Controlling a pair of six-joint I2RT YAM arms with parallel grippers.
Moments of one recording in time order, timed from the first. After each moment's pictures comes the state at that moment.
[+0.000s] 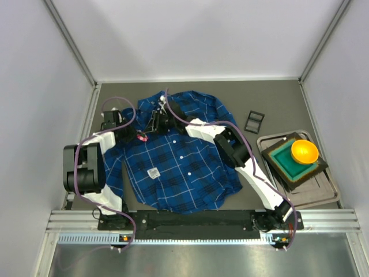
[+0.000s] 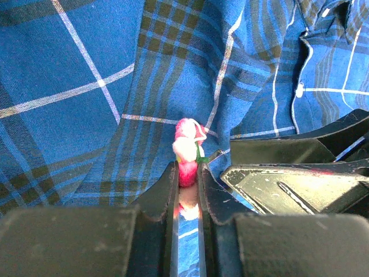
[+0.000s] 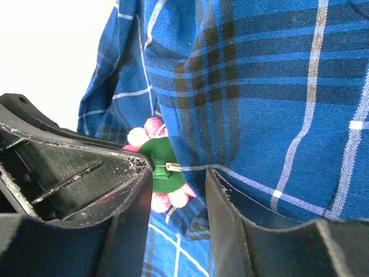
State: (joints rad) left arm 0.10 1.64 0.87 -0.05 0.25 -0.65; right arm 0.80 2.60 2.08 0.04 -0.42 0.86
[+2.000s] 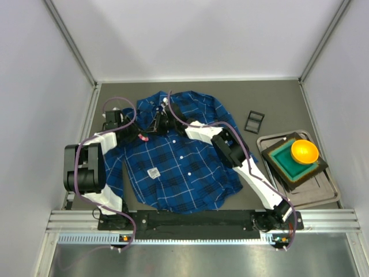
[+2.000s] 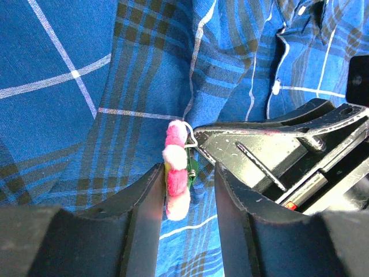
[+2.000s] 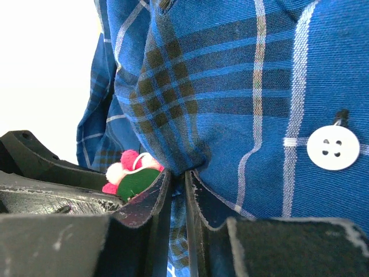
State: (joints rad) left arm 0.07 1.64 0.86 -0.01 0.26 -0.72; right arm 0.79 2.68 2.11 0.12 -0.41 1.00
